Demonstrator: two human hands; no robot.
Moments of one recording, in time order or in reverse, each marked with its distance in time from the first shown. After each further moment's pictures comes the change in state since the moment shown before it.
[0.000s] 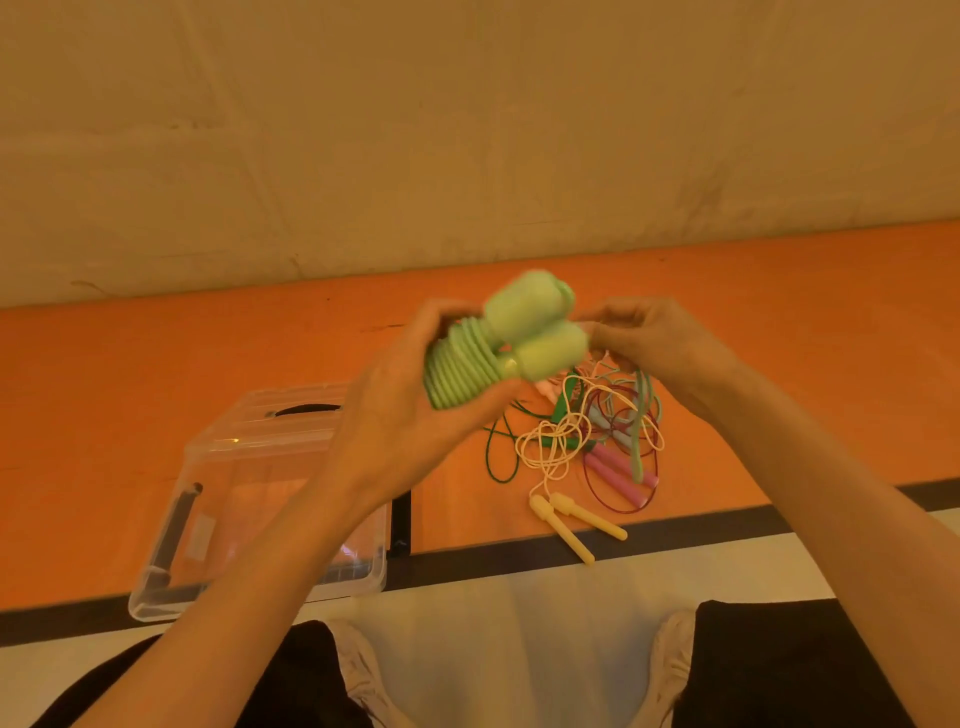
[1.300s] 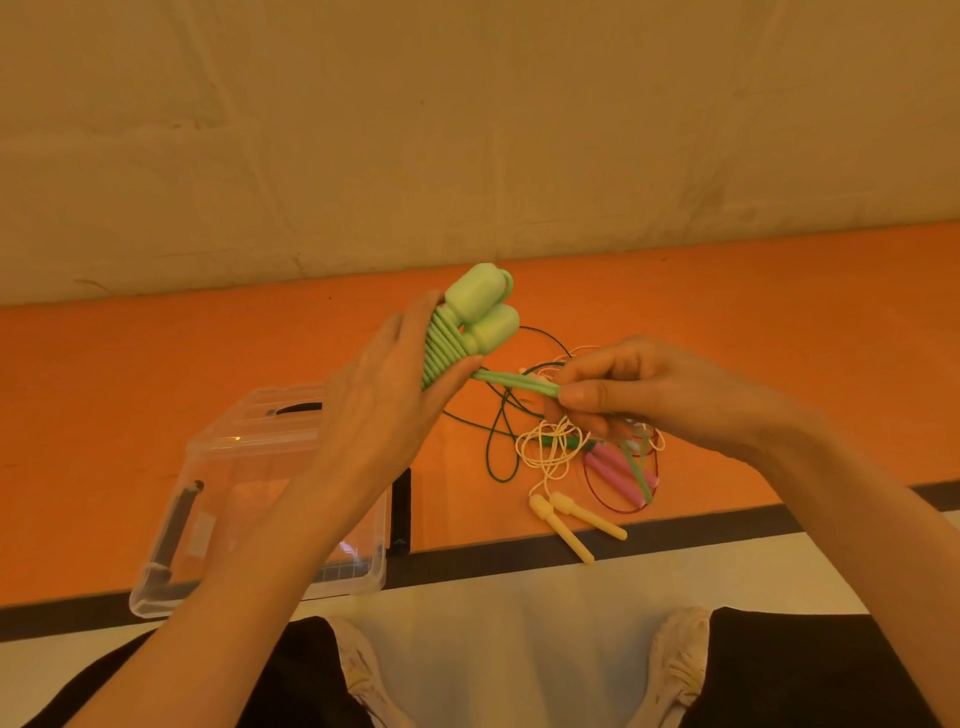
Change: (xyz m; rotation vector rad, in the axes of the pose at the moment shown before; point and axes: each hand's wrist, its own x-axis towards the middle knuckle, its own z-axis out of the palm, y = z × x) left_hand 0.007 -0.020 0.003 0.534 0.081 -0.071; right_hand -0.047 -0.025 0.001 0.020 -0.595 -0.098
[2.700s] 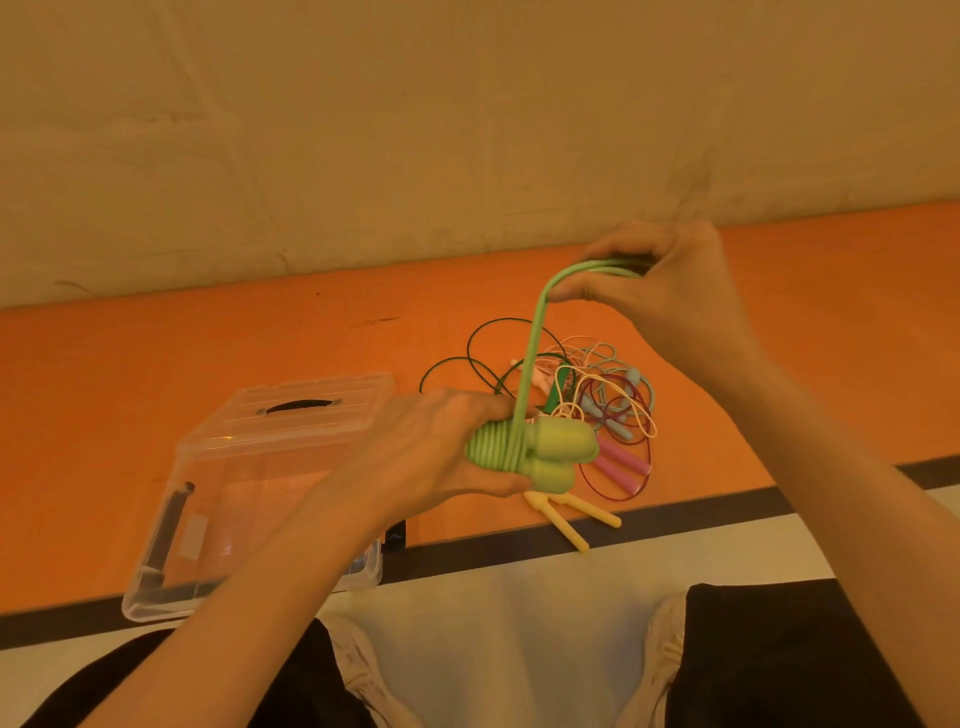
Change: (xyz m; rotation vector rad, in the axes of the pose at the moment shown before) left_hand -0.011 0.014 0.010 0.107 -0.576 0.224; right_hand 0.025 -0.007 -0.020 -0.358 0.798 -0.340
